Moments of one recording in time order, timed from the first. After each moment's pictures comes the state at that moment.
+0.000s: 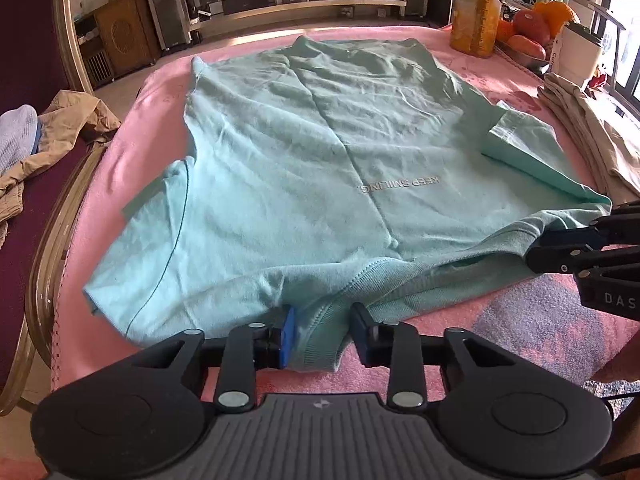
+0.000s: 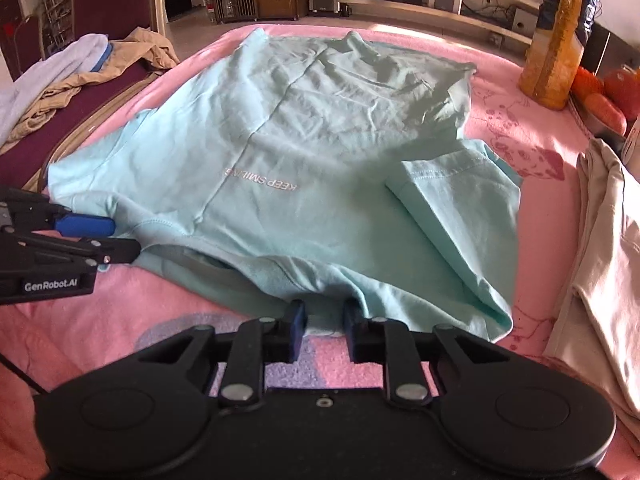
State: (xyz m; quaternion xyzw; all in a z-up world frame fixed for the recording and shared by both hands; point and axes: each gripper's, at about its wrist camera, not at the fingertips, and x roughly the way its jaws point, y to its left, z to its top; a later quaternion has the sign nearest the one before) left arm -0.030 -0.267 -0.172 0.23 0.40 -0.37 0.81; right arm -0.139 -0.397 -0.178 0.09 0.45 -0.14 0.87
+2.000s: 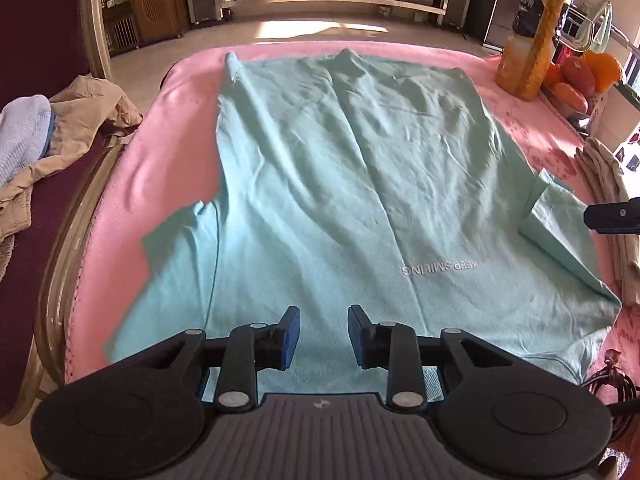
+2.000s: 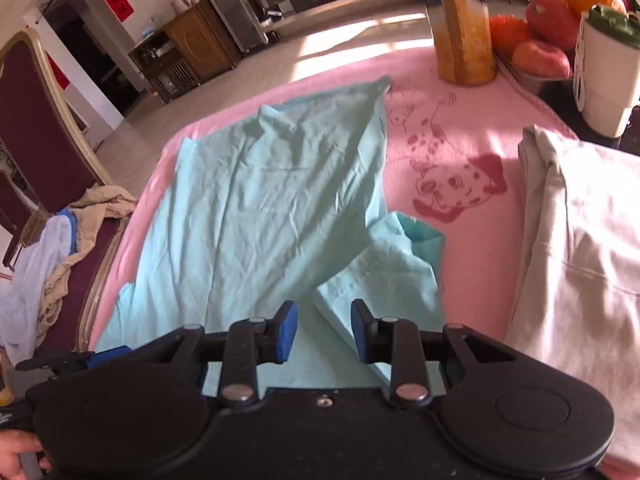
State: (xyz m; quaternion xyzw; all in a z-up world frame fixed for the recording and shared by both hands) left arm 0.023 -0.290 -0.150 0.18 0.44 -0.33 0.81; right arm -0.124 -0.522 -0.129 0.30 0.40 -0.18 0.85
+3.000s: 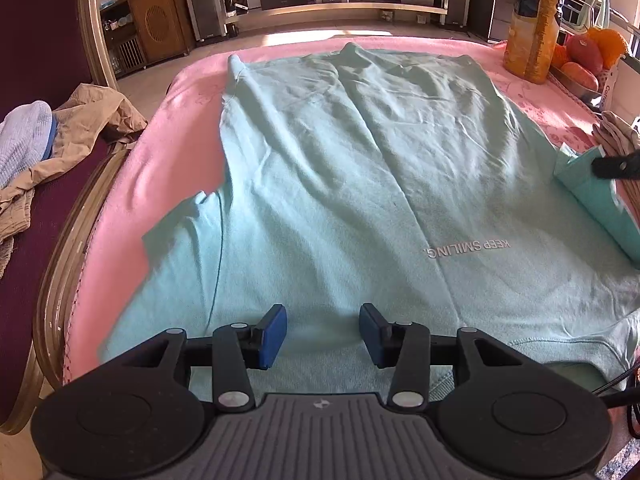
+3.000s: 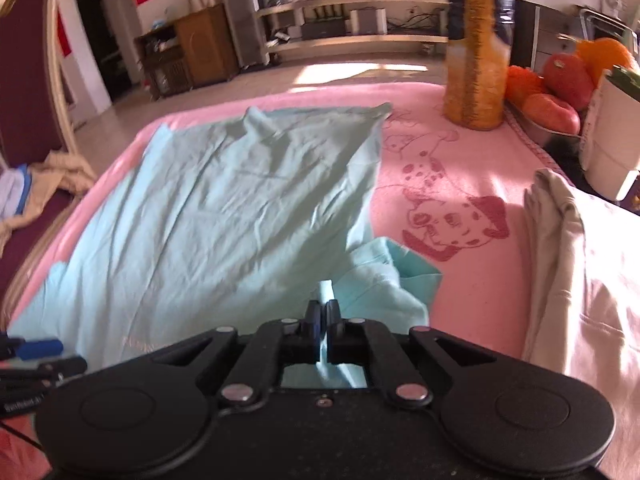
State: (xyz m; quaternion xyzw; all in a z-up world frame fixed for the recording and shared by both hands) left arm 0.021 -0.290 -0.174 0.21 0.41 -0.32 0.83; right arm -0.115 -0.514 -0.154 0.21 0.35 -0.23 0.88
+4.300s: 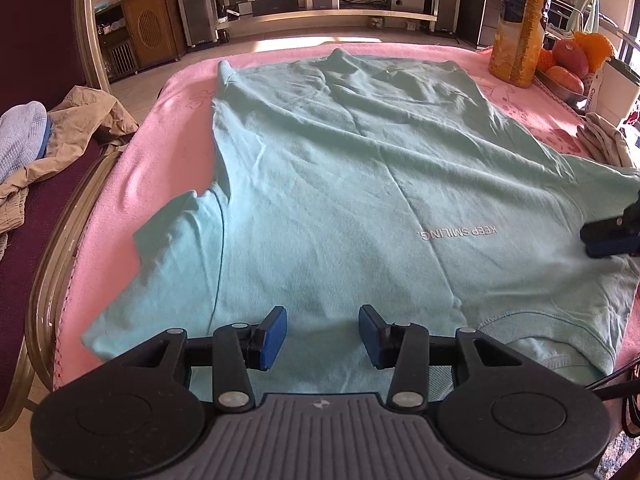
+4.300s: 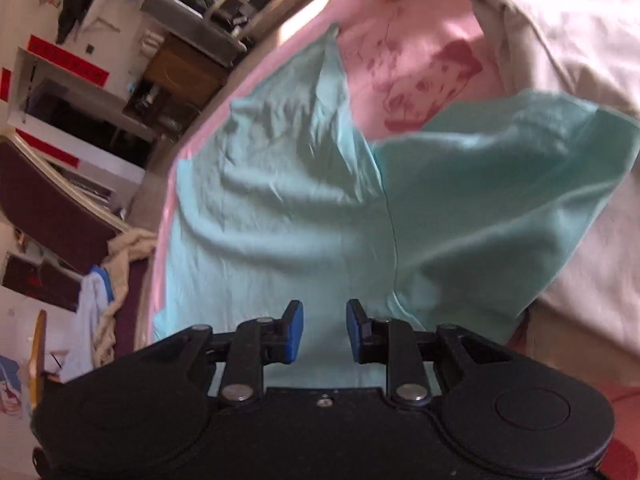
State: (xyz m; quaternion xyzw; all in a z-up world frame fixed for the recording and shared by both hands) left arm 0.011 -0.285 -0.174 0.20 0.40 -0.34 0.83; right arm -0.147 -0.549 -0.194 0.47 0.38 -0.15 0.79
